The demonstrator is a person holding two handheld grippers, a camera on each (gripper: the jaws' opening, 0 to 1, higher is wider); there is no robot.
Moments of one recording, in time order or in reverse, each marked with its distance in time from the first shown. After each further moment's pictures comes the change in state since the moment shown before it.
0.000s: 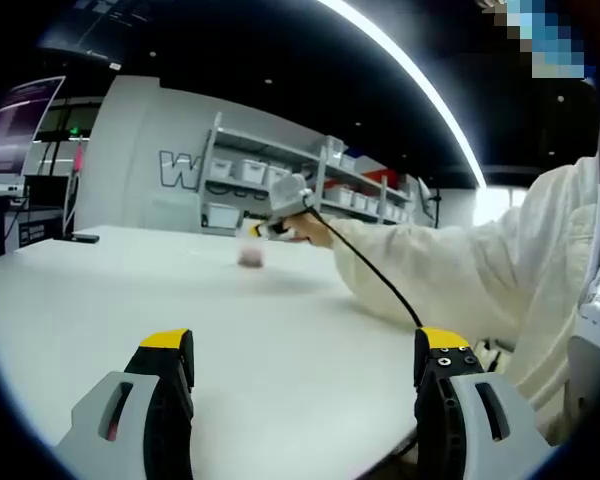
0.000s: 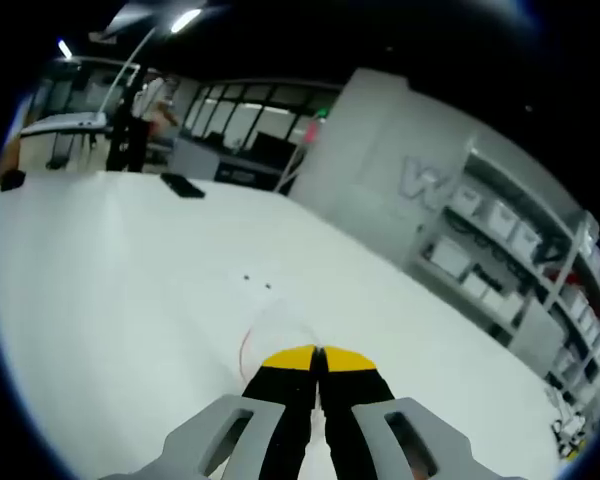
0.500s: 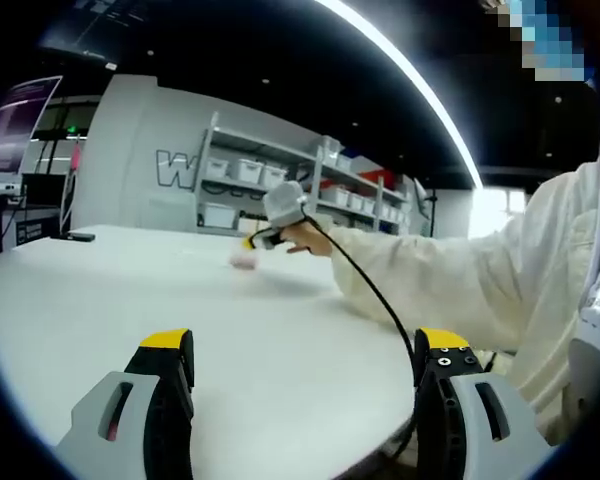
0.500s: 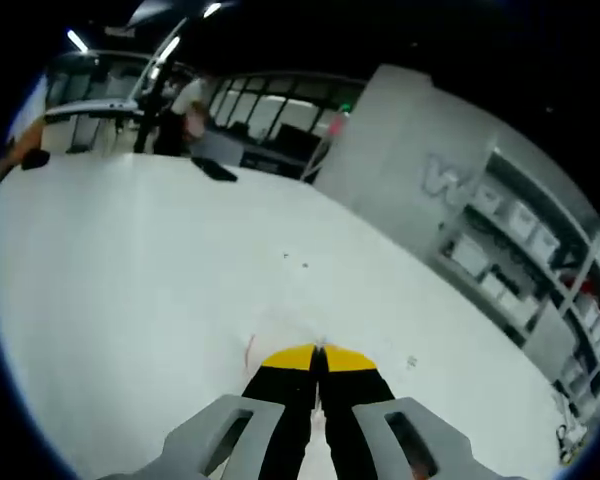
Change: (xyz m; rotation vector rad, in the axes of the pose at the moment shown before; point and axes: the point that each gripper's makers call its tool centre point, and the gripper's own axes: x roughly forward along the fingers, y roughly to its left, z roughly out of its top) left arm 0.000 -0.016 -0.002 -0.003 -0.003 -0.015; right arm -0.014 0.028 -0.022 -0.044 0.030 0.082
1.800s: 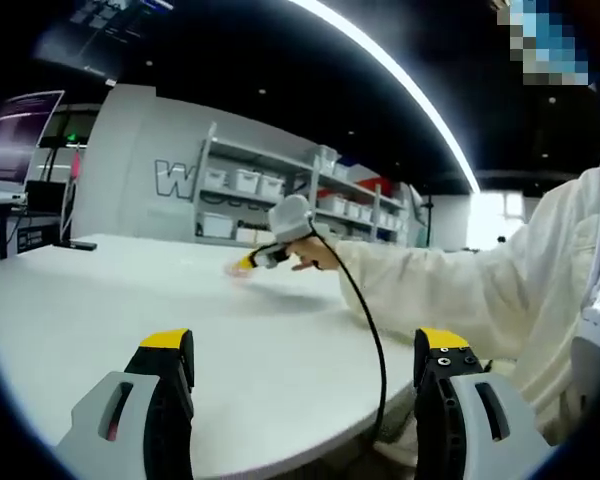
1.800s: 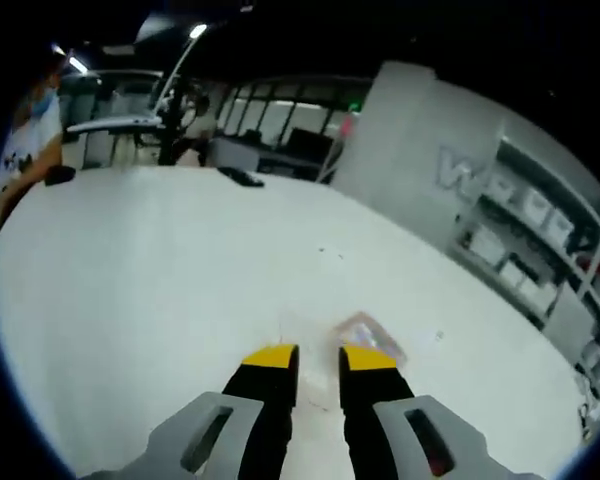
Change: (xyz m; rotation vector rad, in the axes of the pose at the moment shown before) left arm -0.022 -0.019 0.004 0.014 -0.041 -0.003; right arm -0.035 0.036 -0.013 0.083 -0.020 0.091
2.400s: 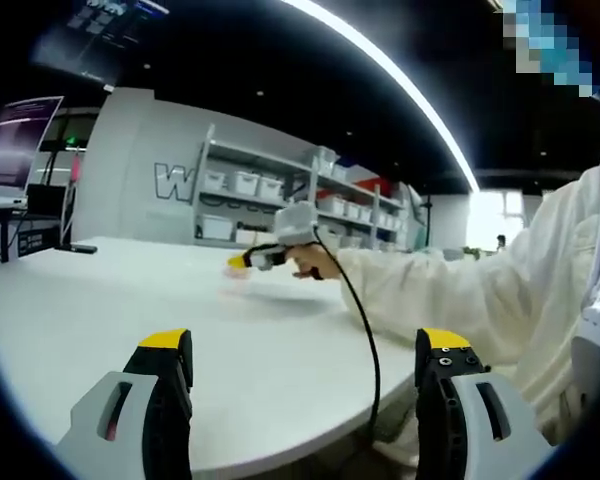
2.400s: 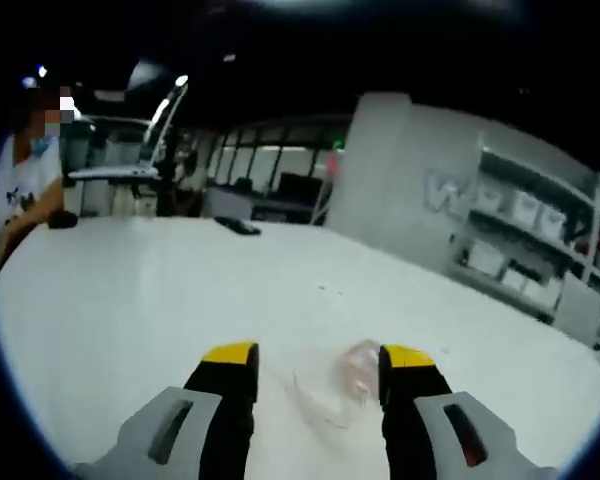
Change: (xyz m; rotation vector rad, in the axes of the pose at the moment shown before) left arm -0.001 0.000 0.001 0.005 -0.007 0.001; right arm -0.011 0.002 0.024 0.115 -0.228 -0.016
